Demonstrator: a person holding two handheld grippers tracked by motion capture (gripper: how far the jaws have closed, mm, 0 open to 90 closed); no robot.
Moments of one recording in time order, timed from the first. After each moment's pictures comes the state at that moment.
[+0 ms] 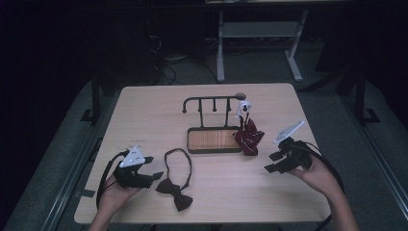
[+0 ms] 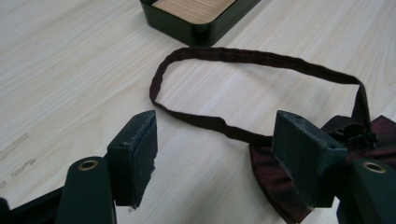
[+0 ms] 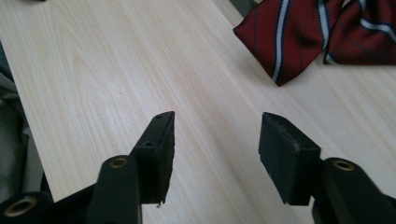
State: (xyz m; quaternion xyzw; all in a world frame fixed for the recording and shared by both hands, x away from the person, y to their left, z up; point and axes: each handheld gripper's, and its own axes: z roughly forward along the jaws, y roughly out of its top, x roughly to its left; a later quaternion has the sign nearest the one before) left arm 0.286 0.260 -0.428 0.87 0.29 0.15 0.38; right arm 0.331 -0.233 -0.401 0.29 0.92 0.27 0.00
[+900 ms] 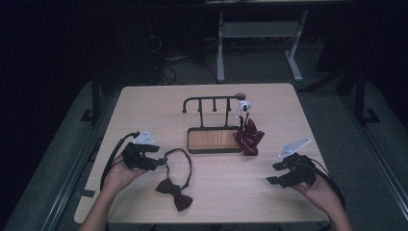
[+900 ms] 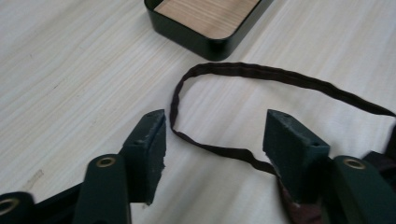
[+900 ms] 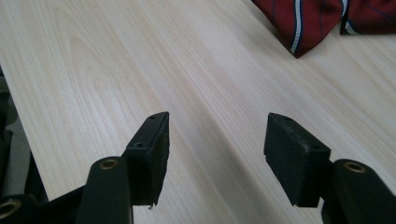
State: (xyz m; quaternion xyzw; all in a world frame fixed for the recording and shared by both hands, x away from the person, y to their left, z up) left arm 0.343 0.240 -0.408 0.90 0.28 0.12 0.31; right arm 0.295 -0.241 -0.422 0.30 0.91 0.29 0.03
